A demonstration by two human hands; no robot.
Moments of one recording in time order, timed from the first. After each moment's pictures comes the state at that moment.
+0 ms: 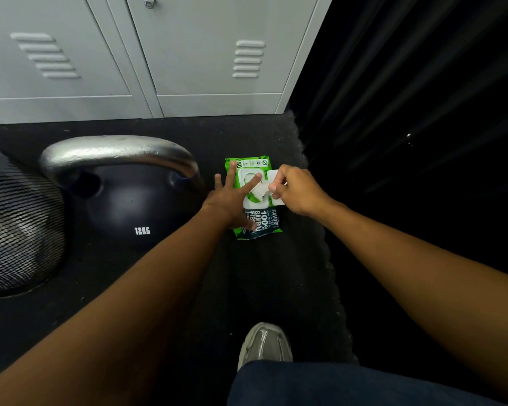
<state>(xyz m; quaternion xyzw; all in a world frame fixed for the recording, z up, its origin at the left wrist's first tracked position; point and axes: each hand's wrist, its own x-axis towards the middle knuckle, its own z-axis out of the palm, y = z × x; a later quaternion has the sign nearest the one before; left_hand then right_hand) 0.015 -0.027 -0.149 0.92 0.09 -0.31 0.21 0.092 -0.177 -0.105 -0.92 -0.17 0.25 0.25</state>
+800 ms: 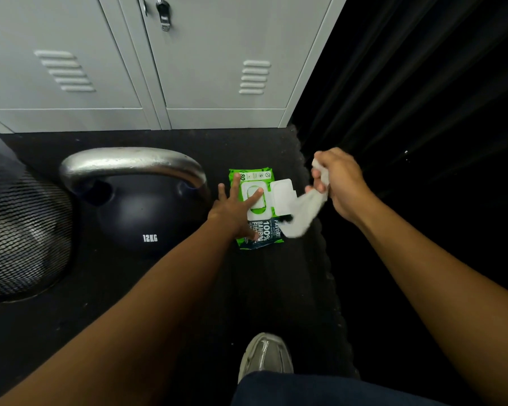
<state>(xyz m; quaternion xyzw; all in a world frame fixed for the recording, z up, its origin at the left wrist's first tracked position) 0.013 -0.027 -0.150 0.93 0.08 -0.32 0.17 0.106 -0.191 -0.035 -0.75 0.07 0.24 0.61</state>
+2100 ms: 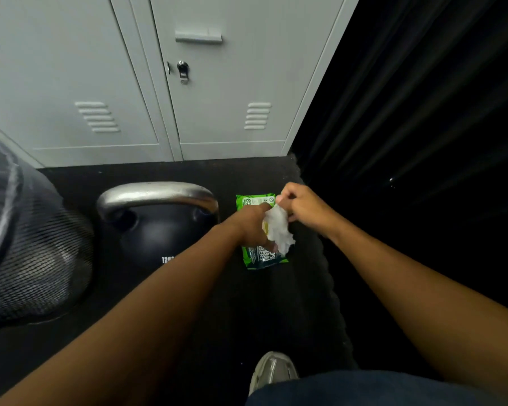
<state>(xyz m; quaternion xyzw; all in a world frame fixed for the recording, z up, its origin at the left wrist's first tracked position) 0.019 -0.021 -0.077 0.91 0.04 -0.24 0.35 0.094 -0.160 -0.044 -0.86 -0.13 0.30 0.39</state>
